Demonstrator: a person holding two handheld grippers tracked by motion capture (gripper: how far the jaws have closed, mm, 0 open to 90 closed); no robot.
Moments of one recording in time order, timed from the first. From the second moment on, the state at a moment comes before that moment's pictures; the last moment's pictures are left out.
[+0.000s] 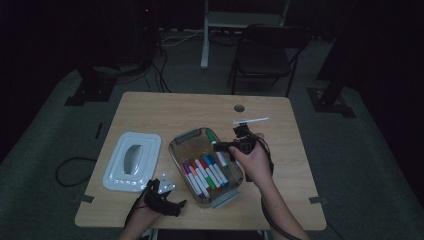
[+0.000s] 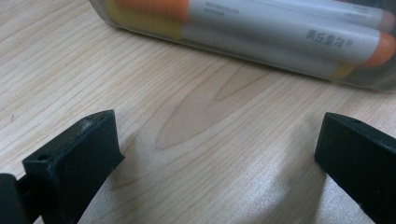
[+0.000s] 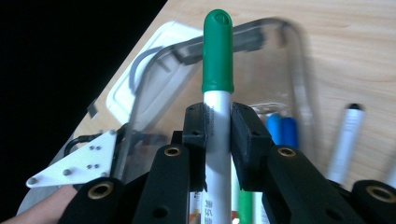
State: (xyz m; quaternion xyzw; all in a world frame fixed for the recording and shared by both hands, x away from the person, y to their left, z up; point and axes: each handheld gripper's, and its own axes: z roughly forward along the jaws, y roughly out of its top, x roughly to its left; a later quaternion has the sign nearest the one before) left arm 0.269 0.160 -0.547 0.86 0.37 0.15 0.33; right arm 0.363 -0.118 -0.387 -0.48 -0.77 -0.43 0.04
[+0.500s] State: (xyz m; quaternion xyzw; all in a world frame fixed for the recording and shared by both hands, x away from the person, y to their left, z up) left arm 0.269 0.160 -0.547 0.86 0.37 0.15 0.33; right arm 0.359 -0.043 -0.431 -0.44 -0.82 -0.34 0.09
